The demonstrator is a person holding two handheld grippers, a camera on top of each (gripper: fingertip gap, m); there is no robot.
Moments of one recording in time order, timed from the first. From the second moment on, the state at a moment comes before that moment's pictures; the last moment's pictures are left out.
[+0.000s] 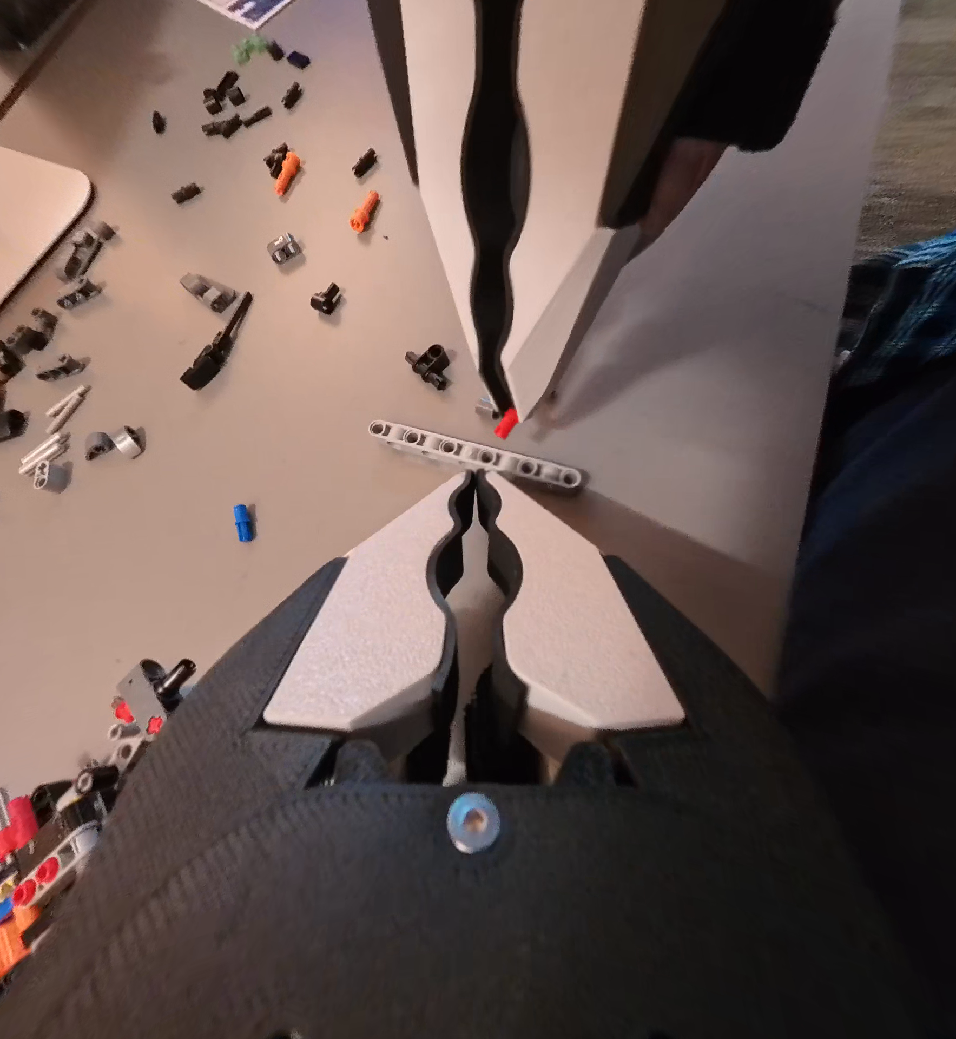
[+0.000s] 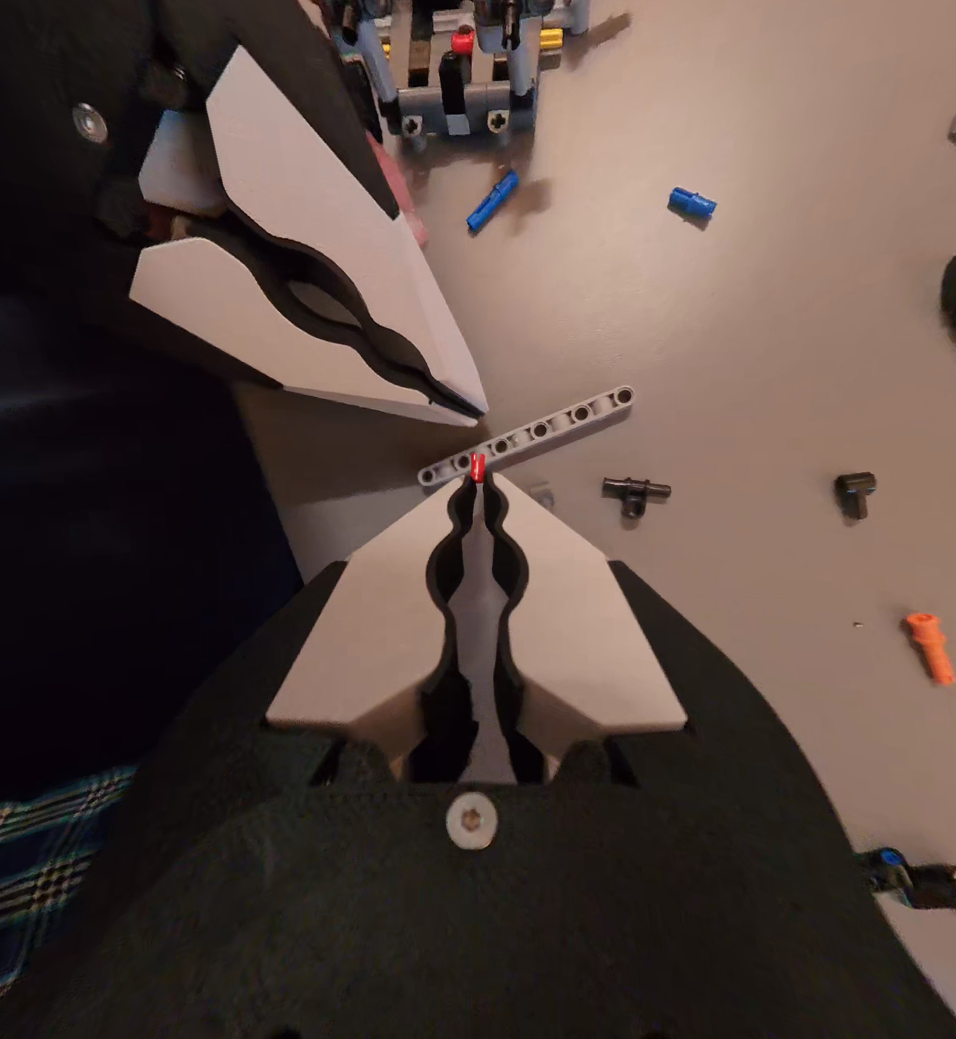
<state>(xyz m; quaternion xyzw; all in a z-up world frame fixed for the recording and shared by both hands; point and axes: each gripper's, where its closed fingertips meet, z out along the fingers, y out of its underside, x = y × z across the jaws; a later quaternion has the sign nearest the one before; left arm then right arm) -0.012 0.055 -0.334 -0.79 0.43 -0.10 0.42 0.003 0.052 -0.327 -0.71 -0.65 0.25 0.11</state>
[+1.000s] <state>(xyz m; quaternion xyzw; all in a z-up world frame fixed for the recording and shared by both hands) 0.000 0.053 -0.300 -0.71 0.47 -0.09 0.52 -0.008 0.050 -0.292 -0.74 -0.47 0.47 0.10</state>
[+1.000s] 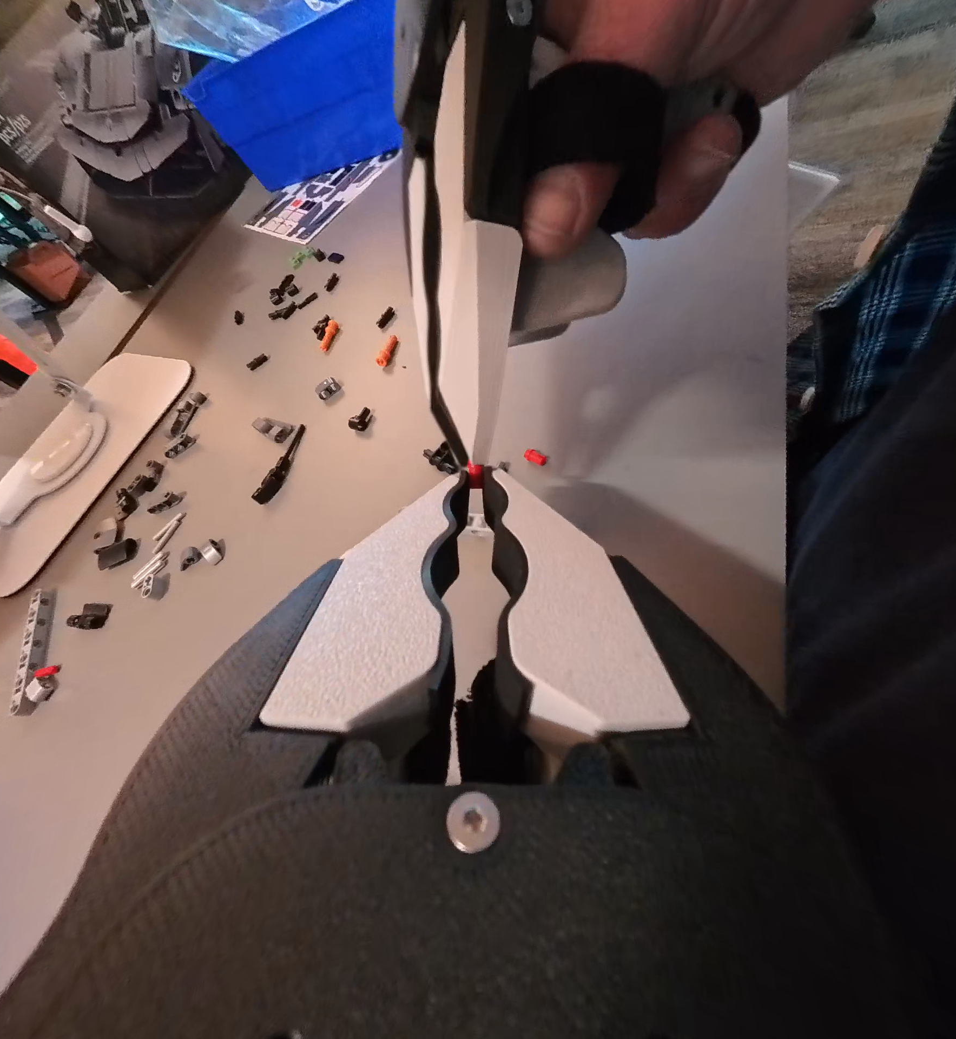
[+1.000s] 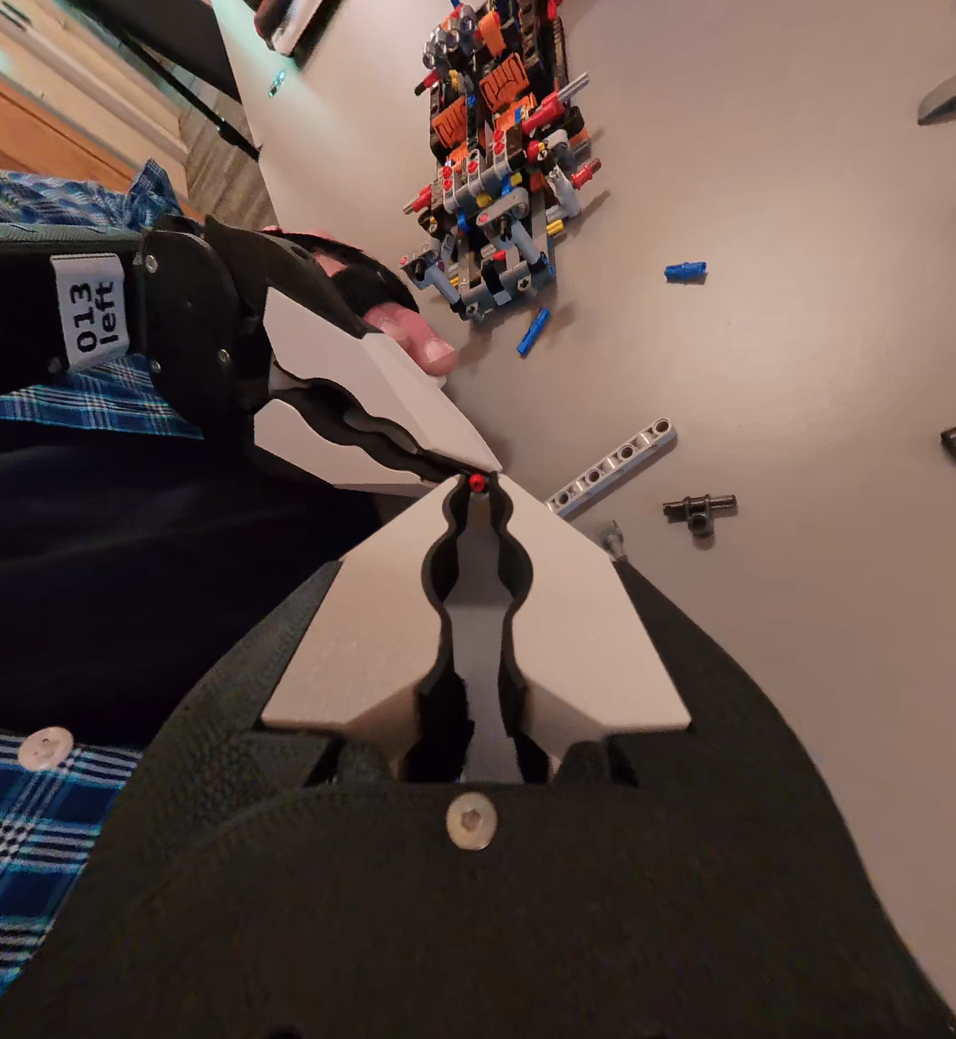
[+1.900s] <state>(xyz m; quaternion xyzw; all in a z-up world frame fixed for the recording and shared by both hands) -0.005 0.035 -0.333 -0.76 0.48 -0.13 0.42 -0.007 0.065 -0.310 -0.74 -0.56 0.33 0.18</state>
